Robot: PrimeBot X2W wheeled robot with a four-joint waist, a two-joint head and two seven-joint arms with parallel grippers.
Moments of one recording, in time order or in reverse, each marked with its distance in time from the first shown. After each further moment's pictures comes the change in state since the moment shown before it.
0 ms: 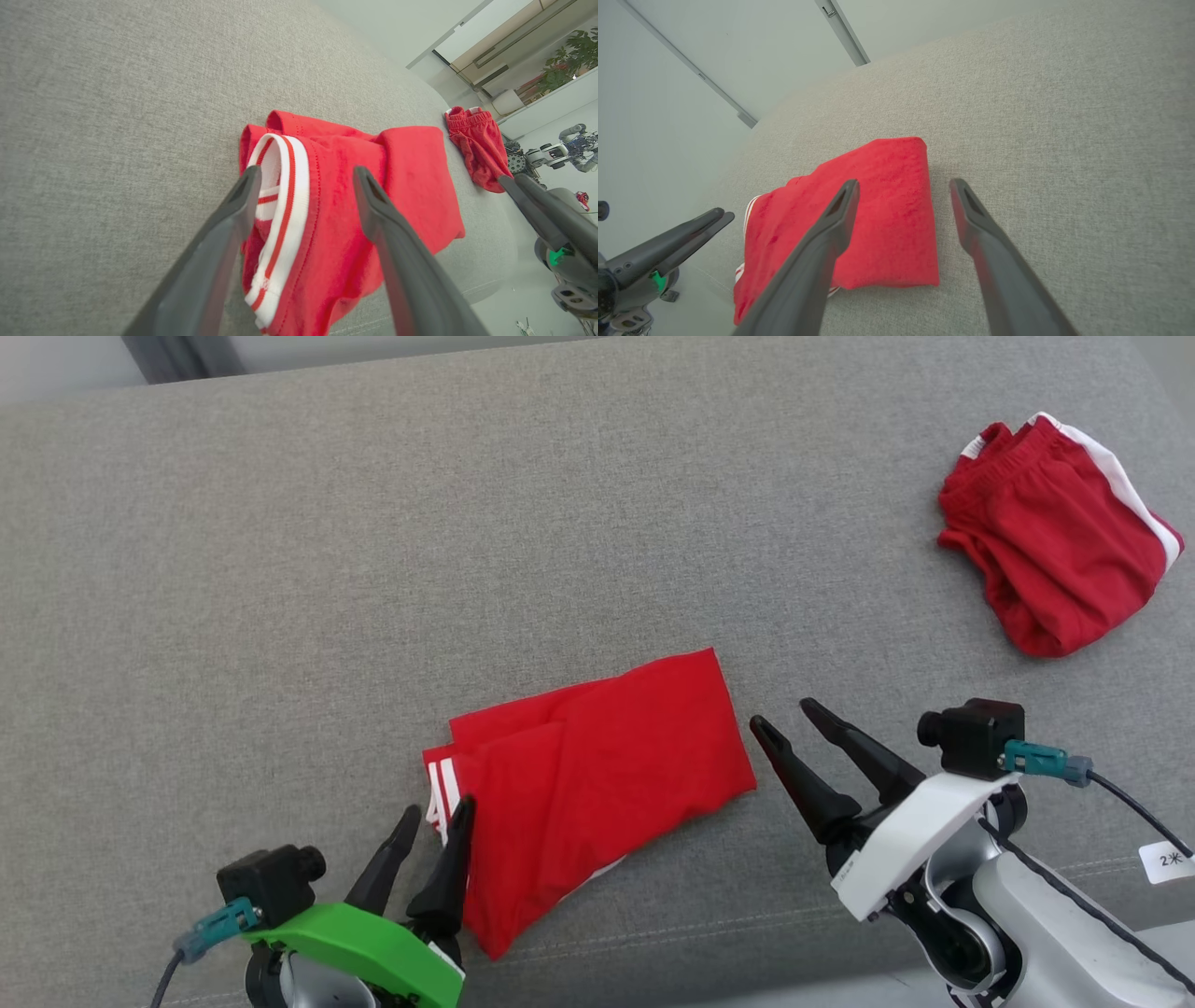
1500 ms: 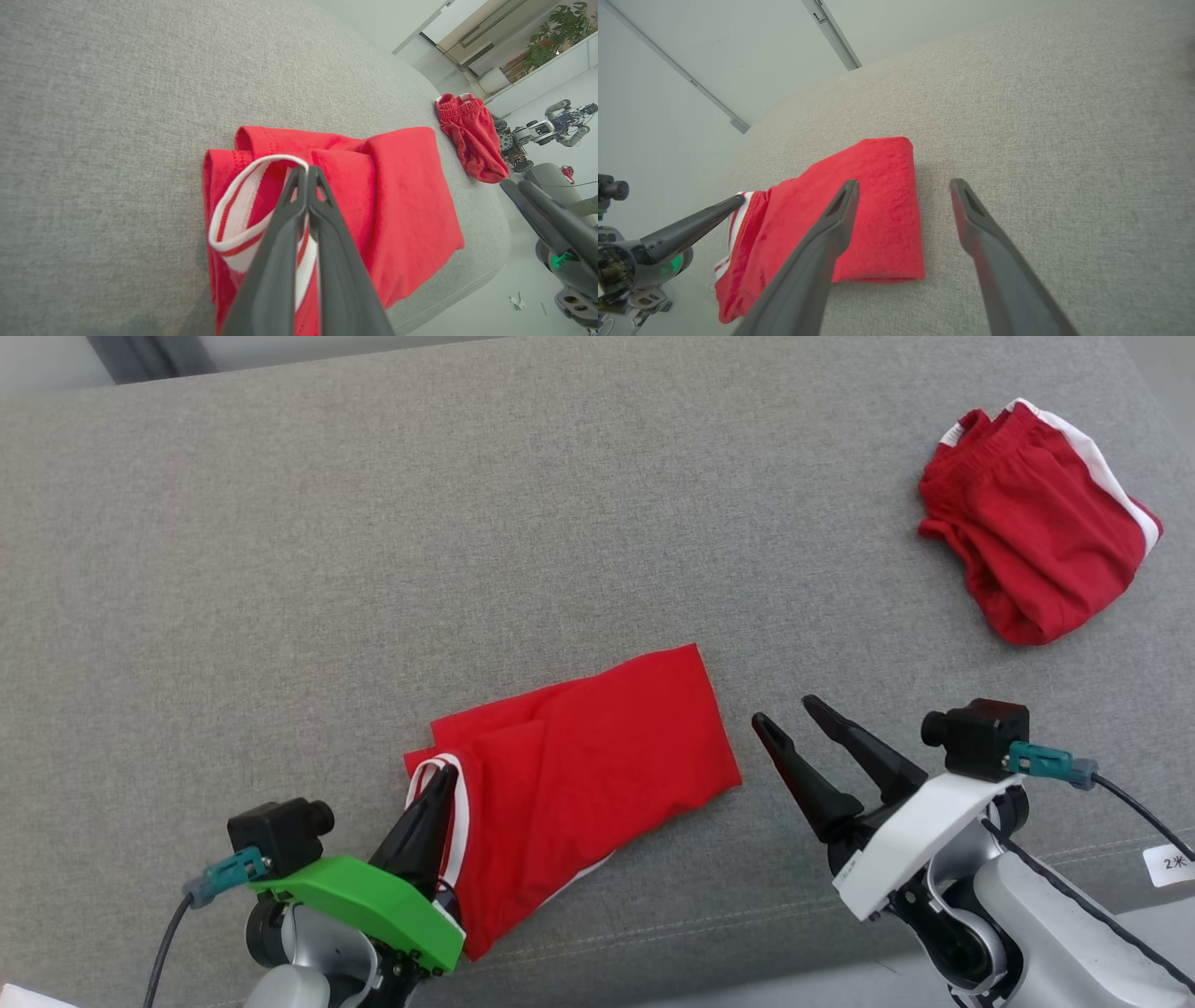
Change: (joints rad) left arm -0.113 0.011 -0.029 0.079 -0.019 -0.028 0.035; right arm 0.001 -0.003 0.000 -0.004 0.000 0.002 -0.018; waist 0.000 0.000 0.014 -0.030
